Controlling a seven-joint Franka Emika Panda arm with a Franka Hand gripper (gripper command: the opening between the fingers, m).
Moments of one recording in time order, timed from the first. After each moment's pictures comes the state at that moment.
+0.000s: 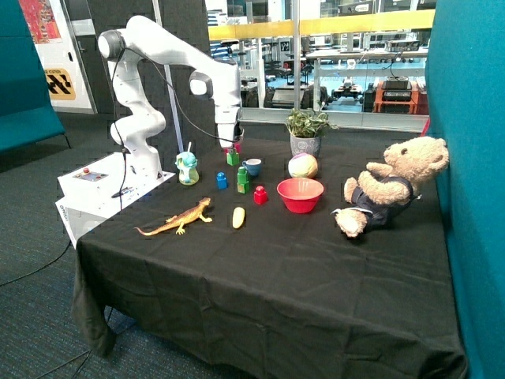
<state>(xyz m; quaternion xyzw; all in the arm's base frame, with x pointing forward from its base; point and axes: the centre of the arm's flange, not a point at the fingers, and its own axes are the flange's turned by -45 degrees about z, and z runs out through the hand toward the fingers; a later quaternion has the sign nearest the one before) 0.508 -0.078 0.427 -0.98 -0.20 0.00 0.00</state>
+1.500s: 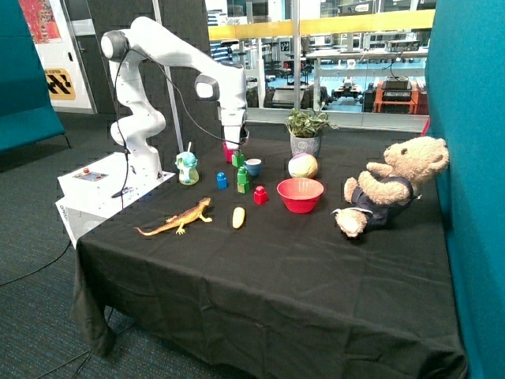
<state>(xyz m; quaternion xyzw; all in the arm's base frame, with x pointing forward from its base) 0.516 -0.060 0.415 -0.98 -0.21 0.00 0.00</state>
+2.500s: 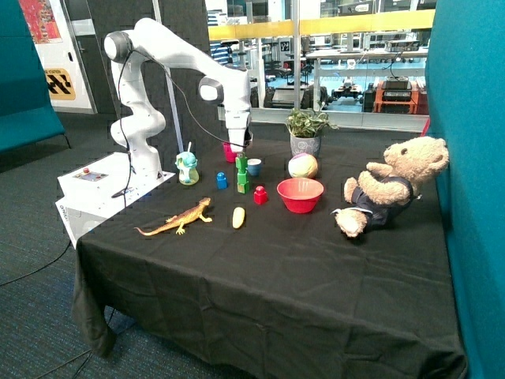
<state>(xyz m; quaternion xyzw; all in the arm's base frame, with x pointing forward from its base) 0.530 -0.060 0.407 -0.98 -0.21 0.00 0.00</state>
